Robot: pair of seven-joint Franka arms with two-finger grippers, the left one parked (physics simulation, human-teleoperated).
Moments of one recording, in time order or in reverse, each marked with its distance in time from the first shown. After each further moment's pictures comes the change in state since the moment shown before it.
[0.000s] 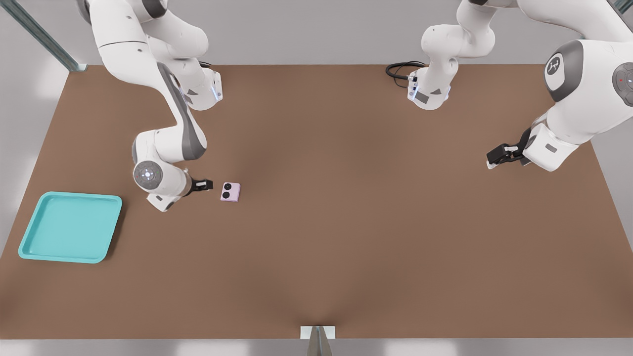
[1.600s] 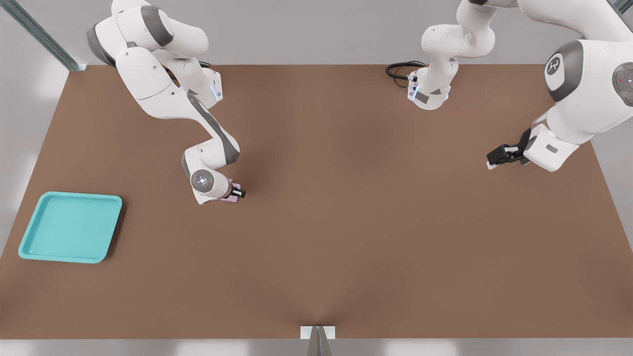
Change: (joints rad) arm 0.002 0.239 0.126 -0.166 -0.088 0.382 0.611
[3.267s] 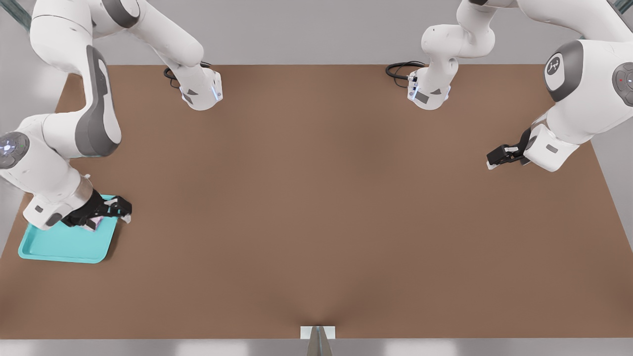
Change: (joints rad) arm -0.509 -0.221 0.300 0.714 -0.140 -0.553 -0.841
